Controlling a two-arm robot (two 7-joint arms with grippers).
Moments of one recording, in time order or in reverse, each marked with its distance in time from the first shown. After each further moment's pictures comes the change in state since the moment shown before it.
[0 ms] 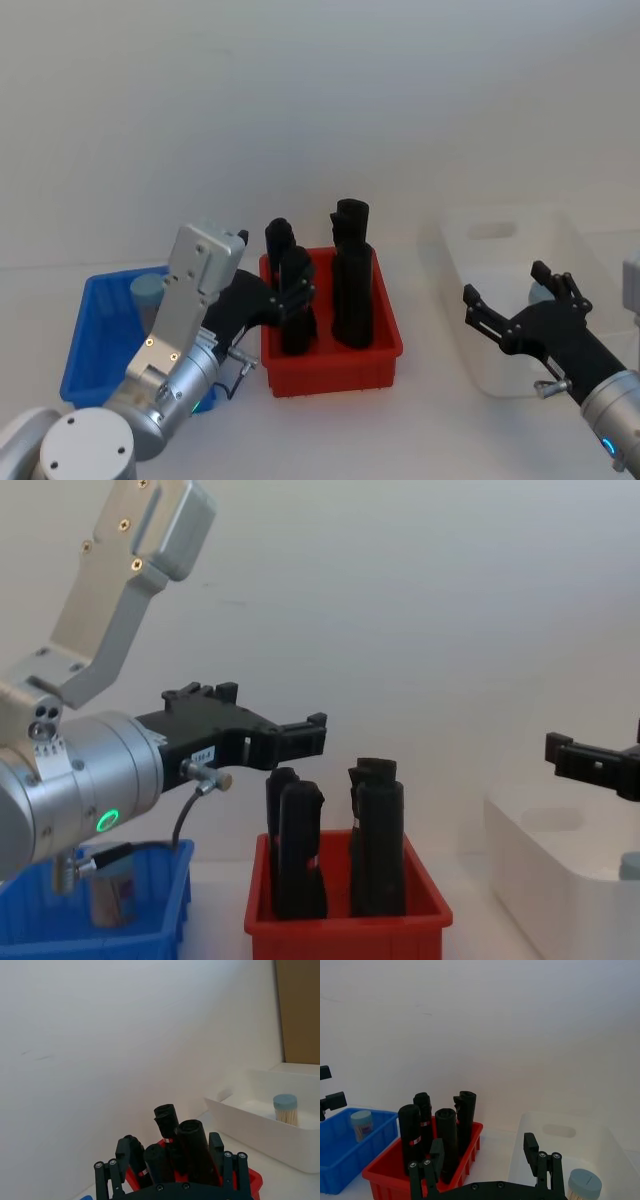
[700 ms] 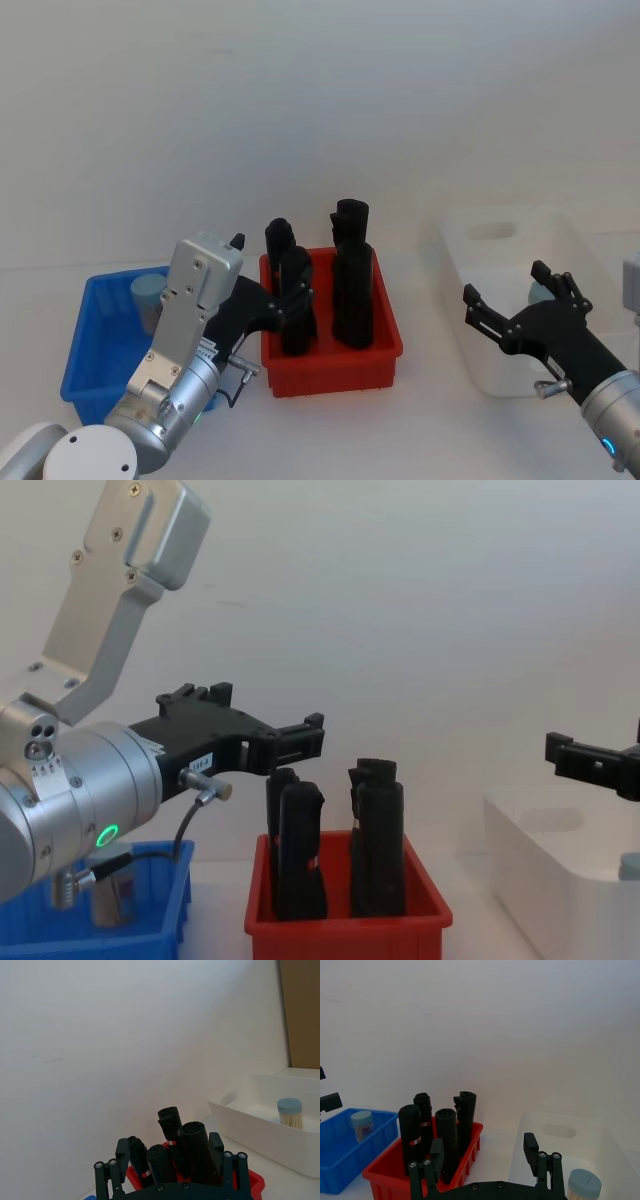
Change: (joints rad) left arm 0.025 0.003 0.011 -0.008 0.011 -0.044 0.044; right arm 0.000 0.000 0.000 0.000 0.000 0.000 0.000
